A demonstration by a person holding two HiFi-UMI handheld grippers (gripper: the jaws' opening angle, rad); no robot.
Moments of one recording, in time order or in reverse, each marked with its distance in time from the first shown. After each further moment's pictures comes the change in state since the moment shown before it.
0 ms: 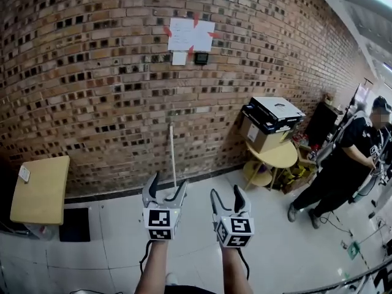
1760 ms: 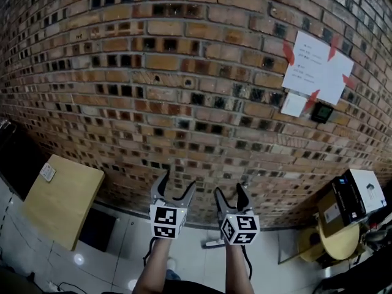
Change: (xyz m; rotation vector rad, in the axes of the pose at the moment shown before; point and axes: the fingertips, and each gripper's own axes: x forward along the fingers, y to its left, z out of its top) left arm 0.296 0.430 -0.069 0.048 0.075 0.366; right arm 0.573 0.182 -0.023 0.039 0.017 0.504
